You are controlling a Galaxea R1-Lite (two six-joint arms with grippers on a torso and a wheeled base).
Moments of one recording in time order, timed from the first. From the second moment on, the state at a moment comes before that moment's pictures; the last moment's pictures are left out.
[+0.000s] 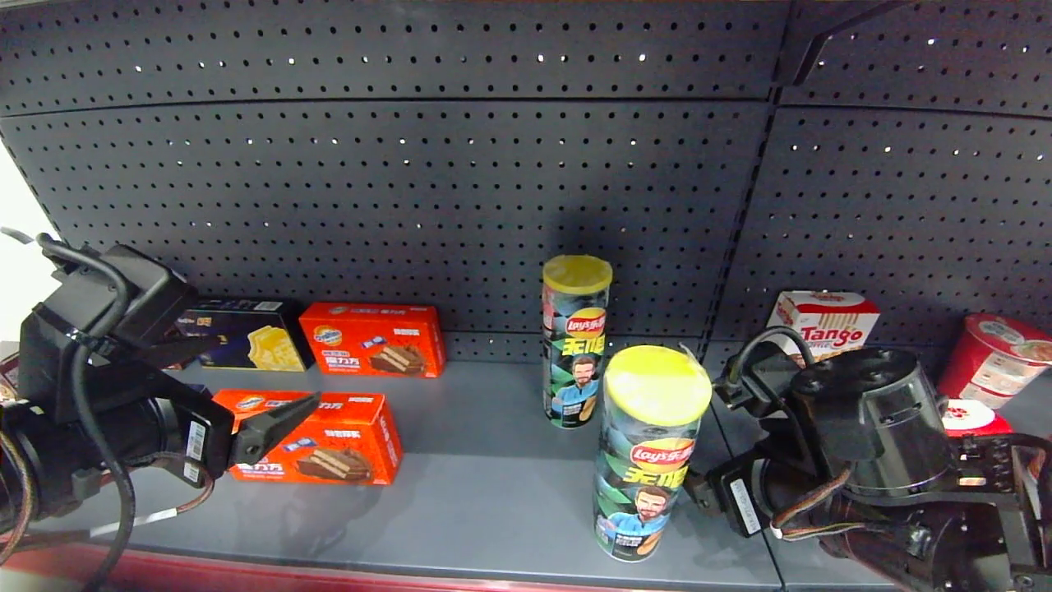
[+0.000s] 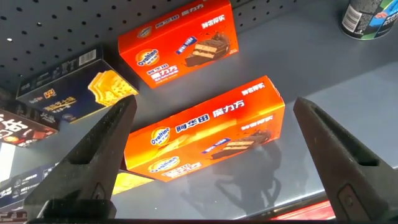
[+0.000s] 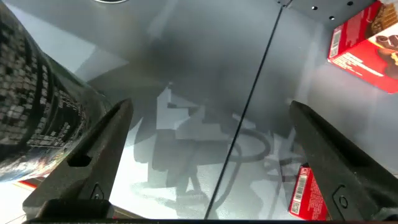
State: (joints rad) left arm -0.24 1.22 -0.63 -0.23 0.03 0.27; right arm 0.80 1.57 -0.71 -0.27 -0.53 0.07
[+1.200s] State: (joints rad) left arm -0.24 1.21 -0.60 -0.24 0.03 0.27; right arm 0.84 1.50 -0.63 -0.30 -0.51 0.07
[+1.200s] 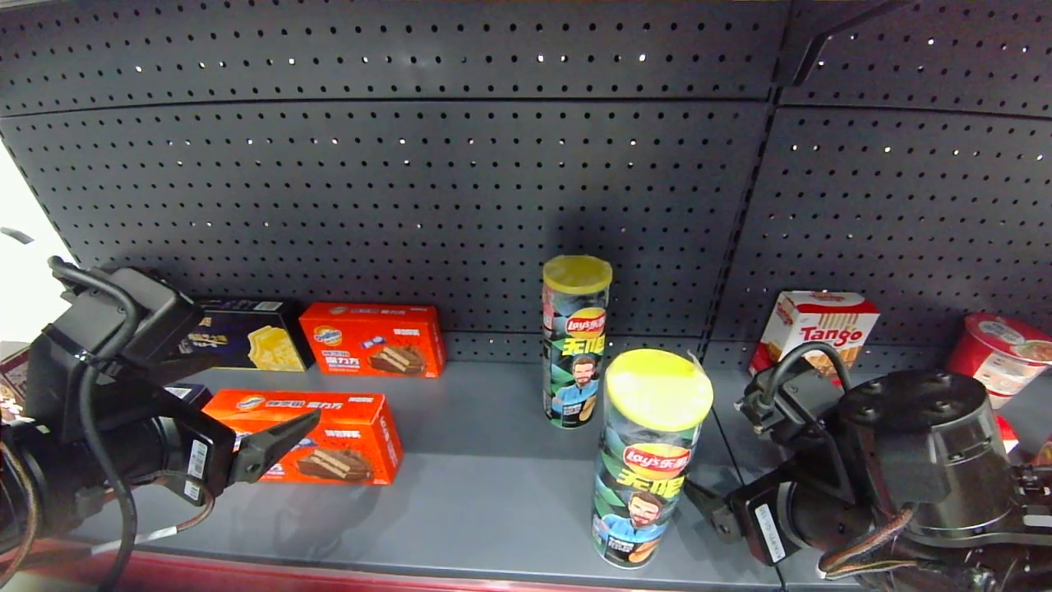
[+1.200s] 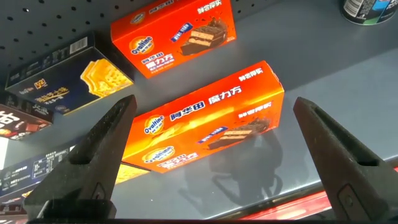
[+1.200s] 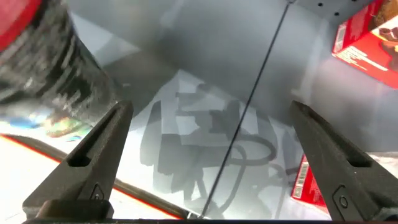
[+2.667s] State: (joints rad) left arm -0.22 1.20 -0.56 -0.26 0.03 0.27; right arm 0.90 1.60 -0.72 -0.32 -0.49 0.07
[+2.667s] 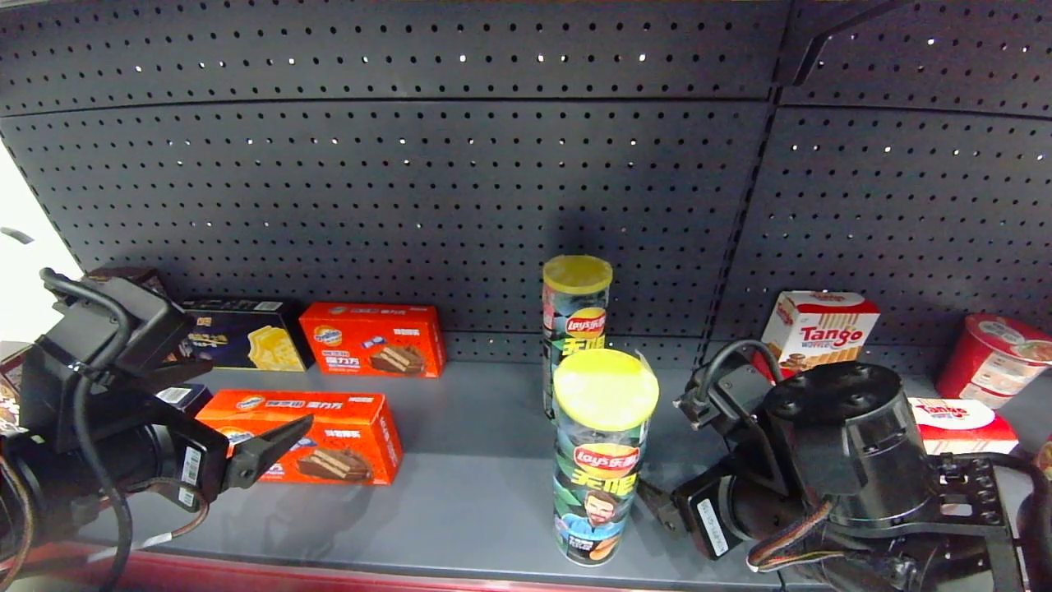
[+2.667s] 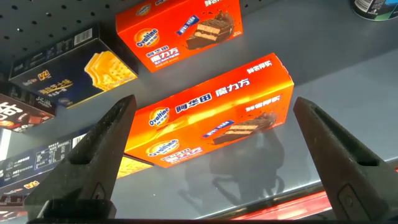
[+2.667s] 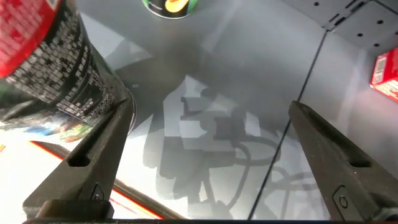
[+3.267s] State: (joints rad) left arm -0.22 1.20 -0.56 -0.26 0.03 0.27; right arm 0.90 1.62 -0.73 -0.32 -0.49 0.07
